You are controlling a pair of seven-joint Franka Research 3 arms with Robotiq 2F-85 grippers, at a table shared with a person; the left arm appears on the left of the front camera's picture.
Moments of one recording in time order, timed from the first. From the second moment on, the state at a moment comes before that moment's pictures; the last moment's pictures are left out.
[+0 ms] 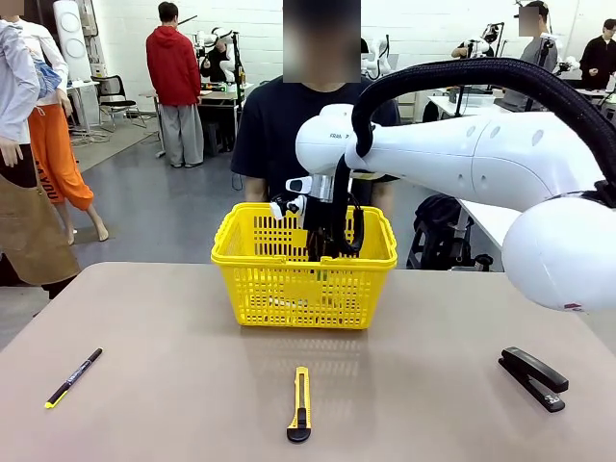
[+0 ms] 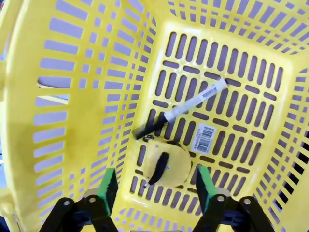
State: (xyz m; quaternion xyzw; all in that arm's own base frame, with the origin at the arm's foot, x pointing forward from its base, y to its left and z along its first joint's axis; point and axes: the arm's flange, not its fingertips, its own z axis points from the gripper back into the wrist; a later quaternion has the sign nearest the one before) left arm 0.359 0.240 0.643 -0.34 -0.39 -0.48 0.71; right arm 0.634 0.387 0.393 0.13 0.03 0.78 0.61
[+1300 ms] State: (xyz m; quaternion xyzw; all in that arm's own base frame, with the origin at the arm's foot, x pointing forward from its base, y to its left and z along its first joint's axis) left arm 0.359 0.240 0.643 -0.34 -0.39 -0.48 0.71; right arm 0.453 0.251 0.583 0.04 -0.09 0.73 0.67
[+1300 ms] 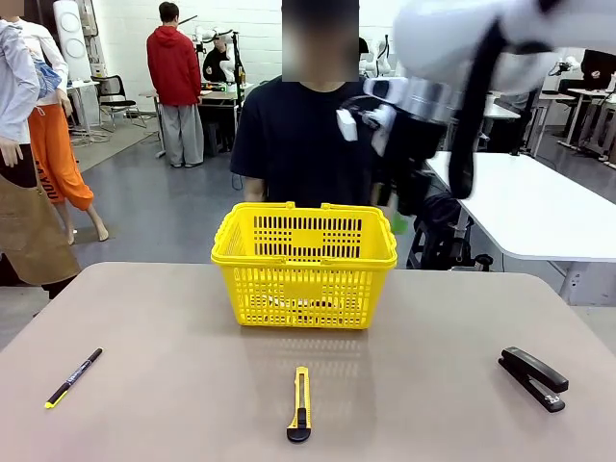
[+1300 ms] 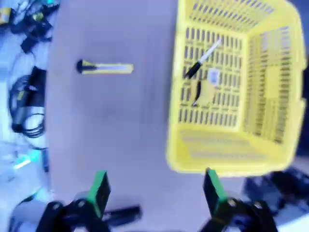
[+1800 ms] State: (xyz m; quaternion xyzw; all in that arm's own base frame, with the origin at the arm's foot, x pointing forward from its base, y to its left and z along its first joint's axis) left arm 0.359 0.240 0.643 -0.34 -0.39 -0.48 0.71; right arm 0.344 0.194 0.525 0.01 -0.14 0.70 0.70
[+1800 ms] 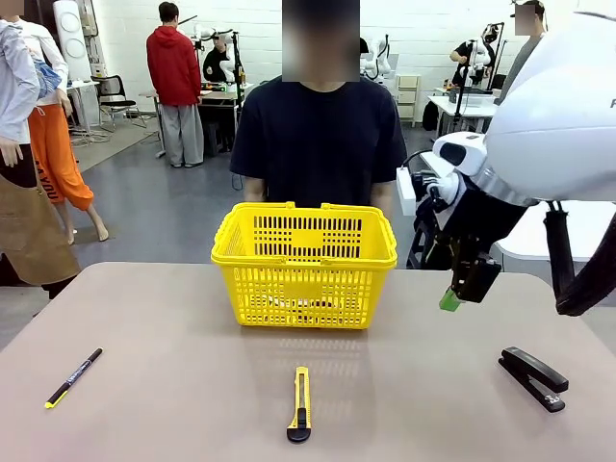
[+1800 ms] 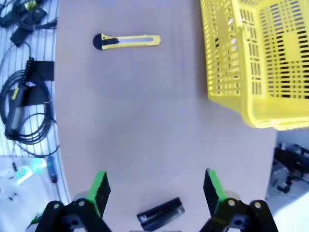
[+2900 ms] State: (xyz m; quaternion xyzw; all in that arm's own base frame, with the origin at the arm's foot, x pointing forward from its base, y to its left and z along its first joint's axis) left arm 0.359 0.240 0.643 -0.34 -0.39 -0.48 0.71; right arm 0.368 0.201 0.522 0.03 -0.13 0.68 0.72
